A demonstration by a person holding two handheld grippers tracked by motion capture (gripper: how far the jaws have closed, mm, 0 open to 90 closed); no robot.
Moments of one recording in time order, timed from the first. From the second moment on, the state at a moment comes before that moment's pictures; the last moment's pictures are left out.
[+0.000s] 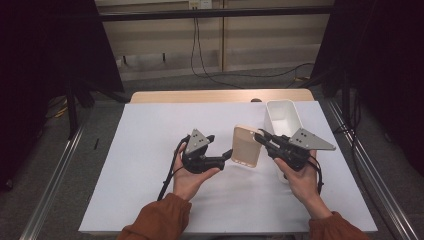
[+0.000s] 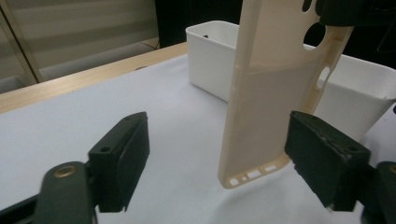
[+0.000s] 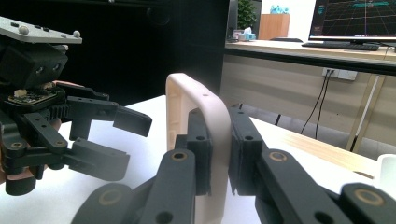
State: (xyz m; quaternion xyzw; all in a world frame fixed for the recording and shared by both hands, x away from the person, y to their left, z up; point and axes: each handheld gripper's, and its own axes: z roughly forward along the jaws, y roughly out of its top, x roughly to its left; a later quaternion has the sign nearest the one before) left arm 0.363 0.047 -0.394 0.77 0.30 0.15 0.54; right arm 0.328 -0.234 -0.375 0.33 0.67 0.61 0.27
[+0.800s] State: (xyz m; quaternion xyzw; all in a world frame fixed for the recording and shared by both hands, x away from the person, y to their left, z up) left arm 0.350 0.105 -0.387 0.76 0.32 0.18 0.54; right arm 0.326 -0.240 -0.360 0.33 0.67 0.62 0.26
